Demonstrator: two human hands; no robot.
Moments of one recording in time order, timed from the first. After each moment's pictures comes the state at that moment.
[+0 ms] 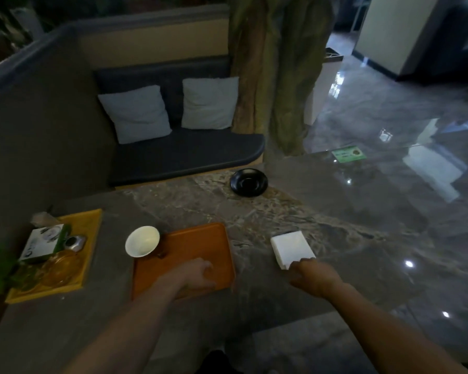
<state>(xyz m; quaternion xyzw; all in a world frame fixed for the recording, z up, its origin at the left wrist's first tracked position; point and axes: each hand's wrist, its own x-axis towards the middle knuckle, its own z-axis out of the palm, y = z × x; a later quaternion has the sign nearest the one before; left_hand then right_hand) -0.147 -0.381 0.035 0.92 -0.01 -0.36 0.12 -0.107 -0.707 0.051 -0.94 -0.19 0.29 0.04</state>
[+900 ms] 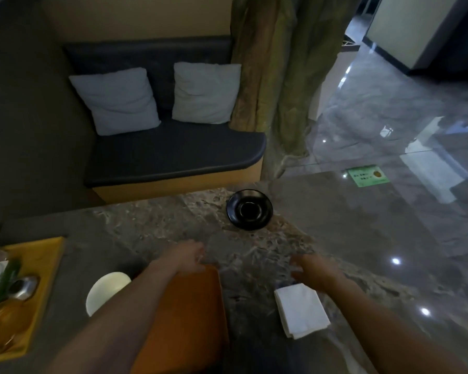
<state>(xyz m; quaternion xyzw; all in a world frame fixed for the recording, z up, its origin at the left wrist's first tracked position) 0.047 -0.332 0.006 0.94 -0.01 -0.32 0.09 0.080 -0.681 0.019 -0.94 -0.17 0.30 0.05</state>
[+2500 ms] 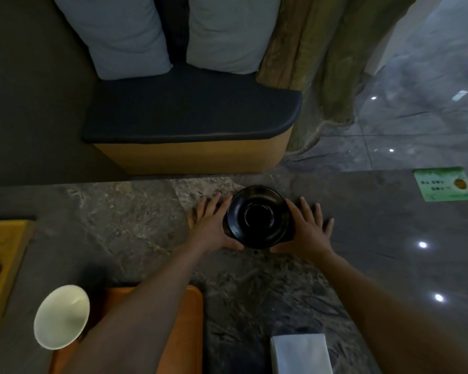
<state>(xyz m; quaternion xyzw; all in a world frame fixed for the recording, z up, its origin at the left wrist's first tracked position) 0.174 -0.374 -0.086 0.93 0.13 -0.24 0.24 0.250 -0.632 -0.085 -0.93 -0.13 0.29 0.16</state>
